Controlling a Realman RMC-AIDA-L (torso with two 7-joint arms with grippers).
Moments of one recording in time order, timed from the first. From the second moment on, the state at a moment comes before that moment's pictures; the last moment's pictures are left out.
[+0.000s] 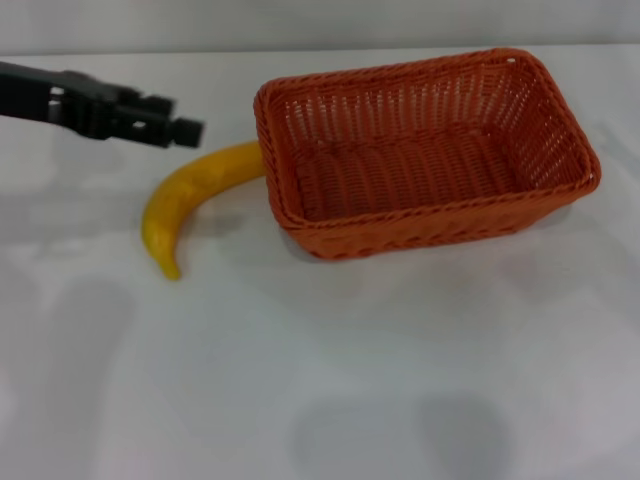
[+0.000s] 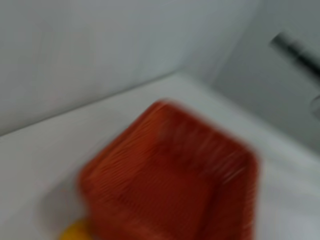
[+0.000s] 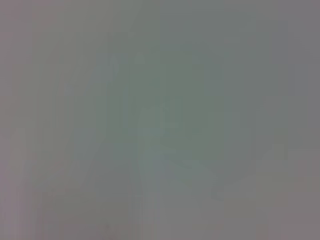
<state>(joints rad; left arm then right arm) -1.09 -1.94 2.85 -0.88 -0.03 2.00 -1.66 0.39 2.00 -0.67 -0.52 -1.07 -1.41 0.96</state>
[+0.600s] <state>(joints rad) -1.27 -2.03 2.85 -1.06 0.44 1.74 -1.70 0.40 2.01 -0.68 -0.47 -1.07 -1.40 0.96</state>
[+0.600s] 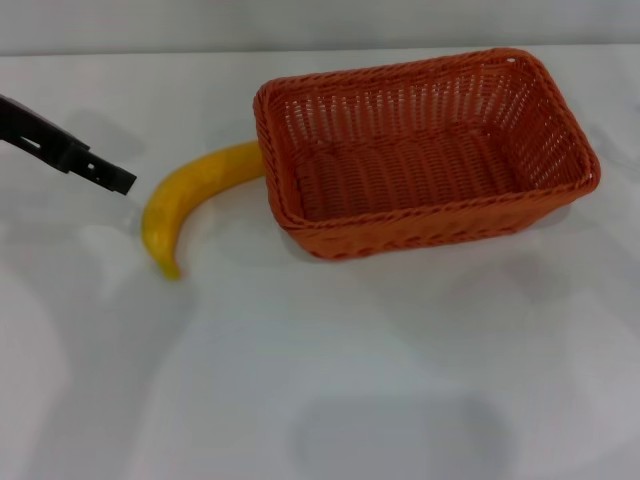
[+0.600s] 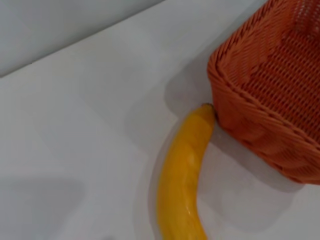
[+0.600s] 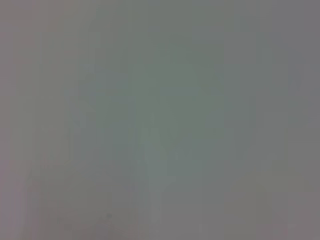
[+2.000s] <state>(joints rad) -1.17 -2.08 2.85 -0.84 0.33 1.36 -1.73 0.40 2.01 -0.70 -0.45 -1.07 -1.41 0.95</state>
